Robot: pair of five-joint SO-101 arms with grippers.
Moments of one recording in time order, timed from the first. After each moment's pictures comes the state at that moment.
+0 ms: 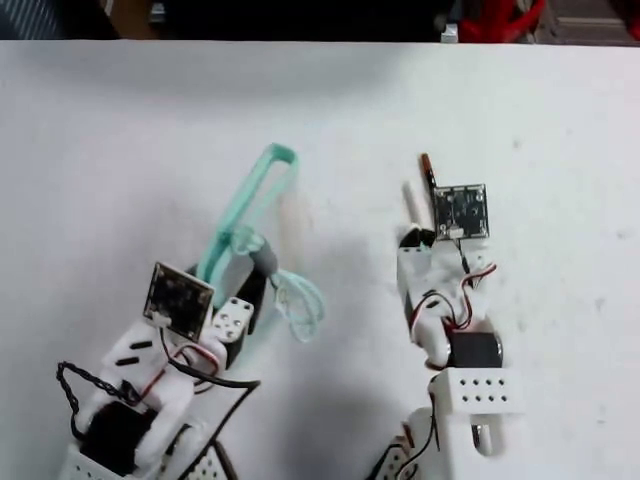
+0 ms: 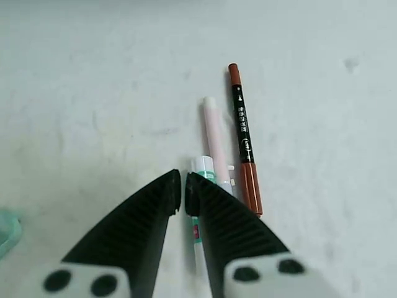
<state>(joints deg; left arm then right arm) 19.6 -103.3 77.3 56.3 -0.7 -4.7 -62.1 74.8 30.5 5.6</state>
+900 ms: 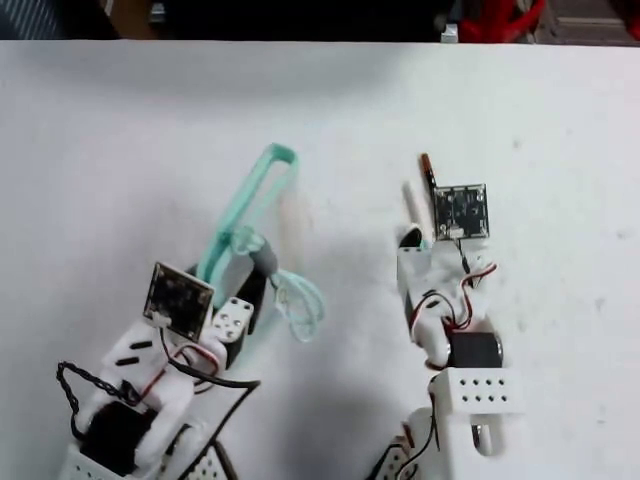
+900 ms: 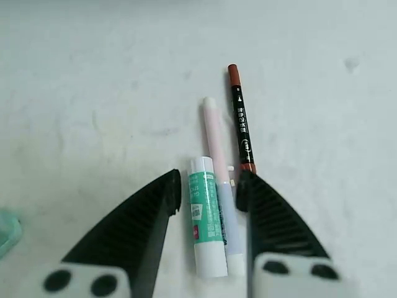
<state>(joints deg) 19.6 -103.3 77.3 56.3 -0.7 -4.8 -62.1 74.8 30.5 5.6</state>
